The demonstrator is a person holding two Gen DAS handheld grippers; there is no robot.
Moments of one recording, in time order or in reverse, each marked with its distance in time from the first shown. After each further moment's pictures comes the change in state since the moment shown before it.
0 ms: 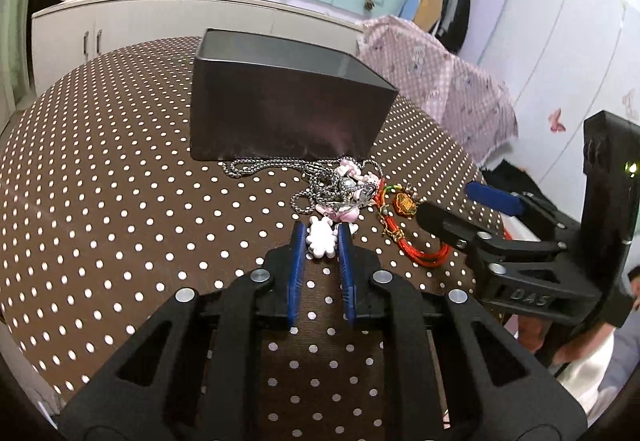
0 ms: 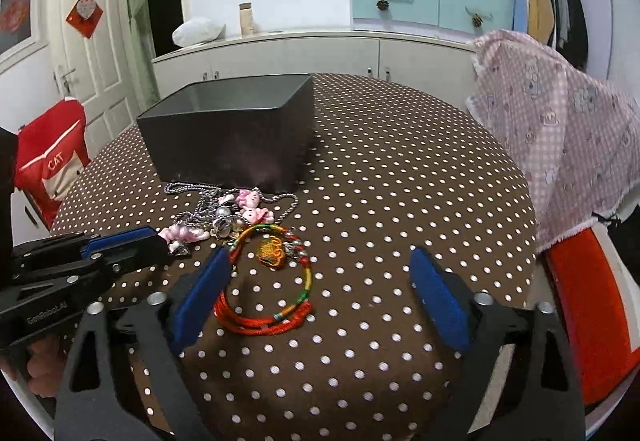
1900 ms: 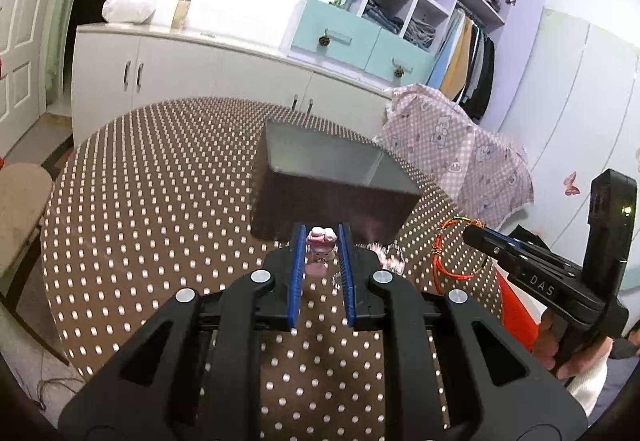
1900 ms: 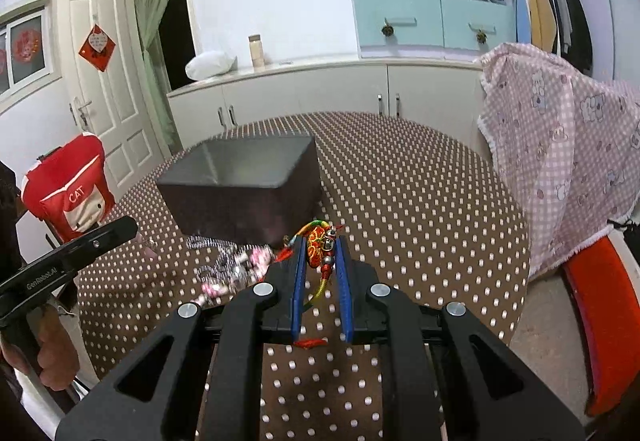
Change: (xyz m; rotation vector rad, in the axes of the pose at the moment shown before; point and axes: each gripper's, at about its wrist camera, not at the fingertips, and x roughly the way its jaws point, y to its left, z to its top) left arm -0.043 0.018 0.033 -0.075 -0.218 0.084; right arm -0.022 -0.017 0.039 0.041 -0.102 0.098
